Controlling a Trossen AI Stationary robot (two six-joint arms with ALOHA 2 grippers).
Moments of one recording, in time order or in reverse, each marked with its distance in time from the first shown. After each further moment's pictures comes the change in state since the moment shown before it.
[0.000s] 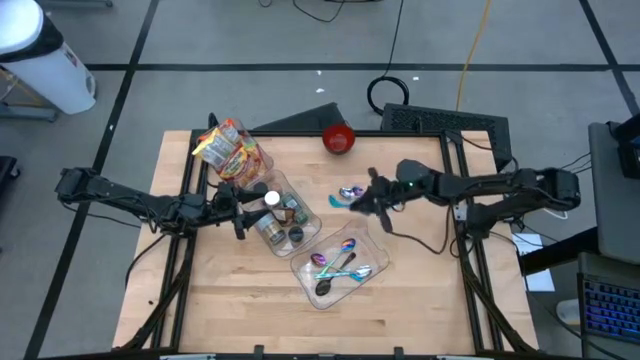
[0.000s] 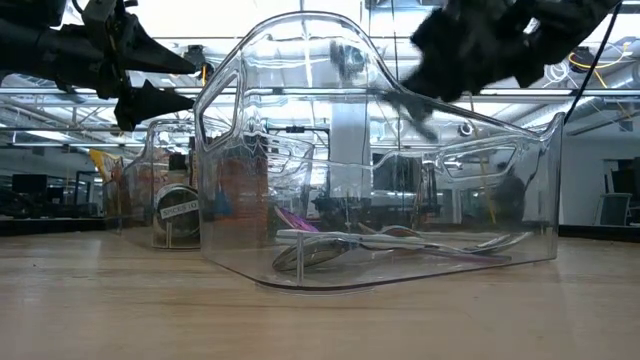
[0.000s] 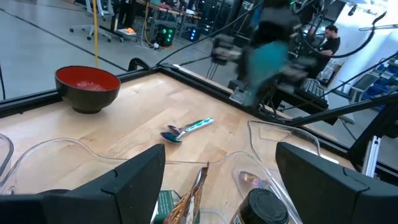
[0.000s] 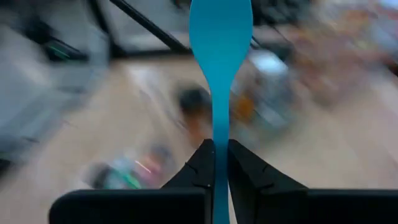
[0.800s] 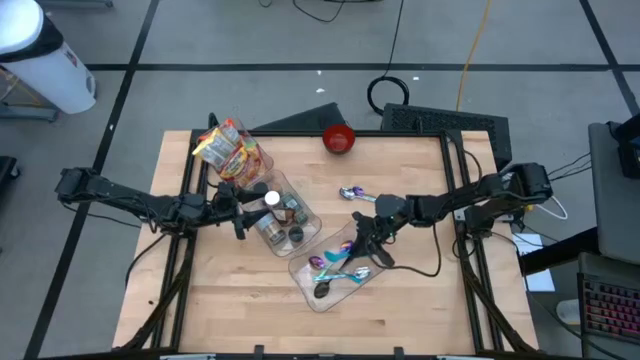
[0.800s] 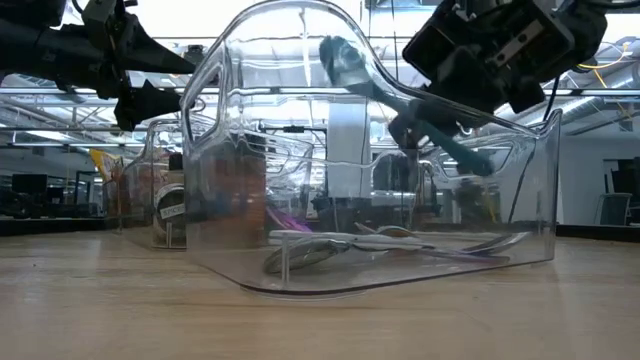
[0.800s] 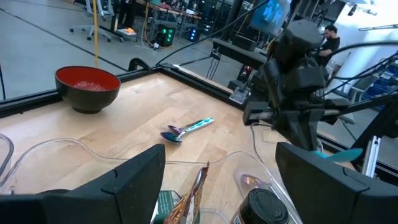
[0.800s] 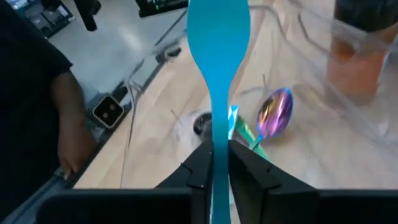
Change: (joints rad) left arm 0.000 0.000 0.000 0.000 0.000 0.000; right arm 0.260 0.269 0.002 0.187 -0.190 0.167
